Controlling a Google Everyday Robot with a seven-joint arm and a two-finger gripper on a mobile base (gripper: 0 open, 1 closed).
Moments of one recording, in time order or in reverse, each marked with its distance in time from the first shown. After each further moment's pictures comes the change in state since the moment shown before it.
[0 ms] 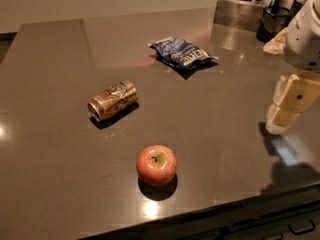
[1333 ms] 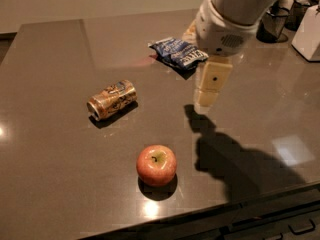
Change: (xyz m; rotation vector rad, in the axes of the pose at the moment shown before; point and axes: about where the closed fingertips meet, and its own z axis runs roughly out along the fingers) arm -0.136 -0.016 0.043 -0.052 -0.129 -0.295
